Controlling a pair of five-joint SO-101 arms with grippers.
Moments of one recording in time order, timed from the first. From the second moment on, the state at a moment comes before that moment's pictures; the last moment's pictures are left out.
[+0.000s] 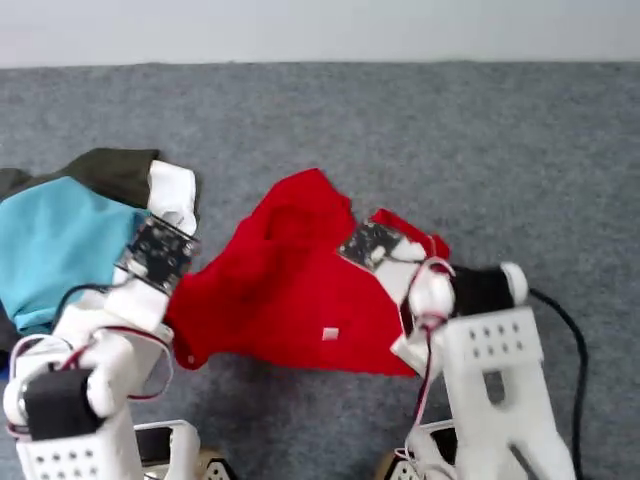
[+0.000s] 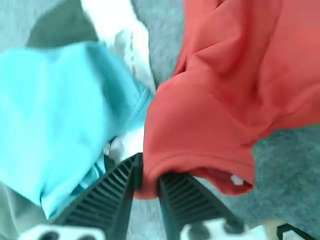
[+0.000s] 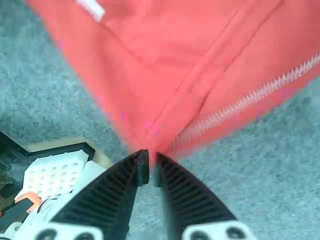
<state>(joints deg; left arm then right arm) -10.3 -65.8 37.5 99.0 -28.2 -13.5 -43.3 35.8 100.5 37.5</state>
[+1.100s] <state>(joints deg) -7.4 -69.2 46.4 97.5 -28.3 -24.4 0.5 27.8 84.0 37.4</state>
